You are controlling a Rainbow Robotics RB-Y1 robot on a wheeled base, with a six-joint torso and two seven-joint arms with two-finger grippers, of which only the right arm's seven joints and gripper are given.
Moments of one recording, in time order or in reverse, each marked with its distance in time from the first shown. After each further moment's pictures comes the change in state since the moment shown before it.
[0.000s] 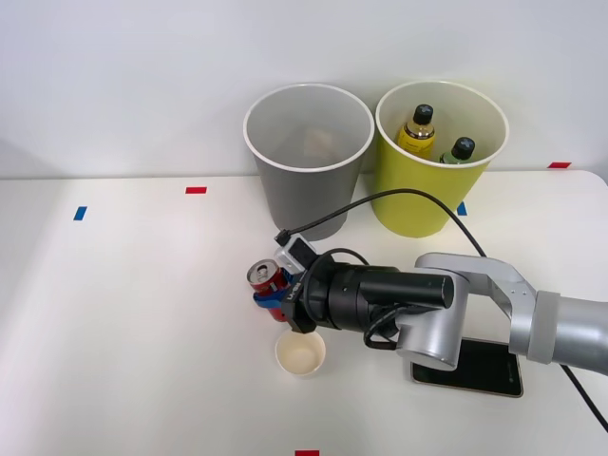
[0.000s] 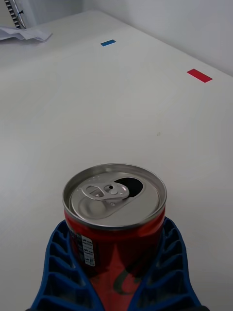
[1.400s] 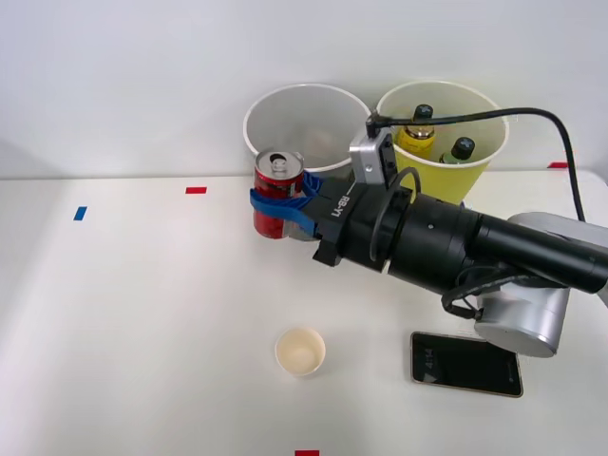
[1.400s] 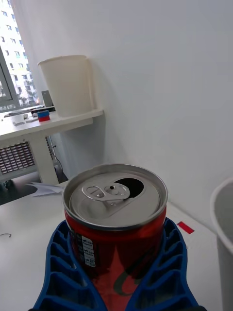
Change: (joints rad) arm 0.178 -0.259 -0.356 -0.419 -0.033 -0.263 -0.035
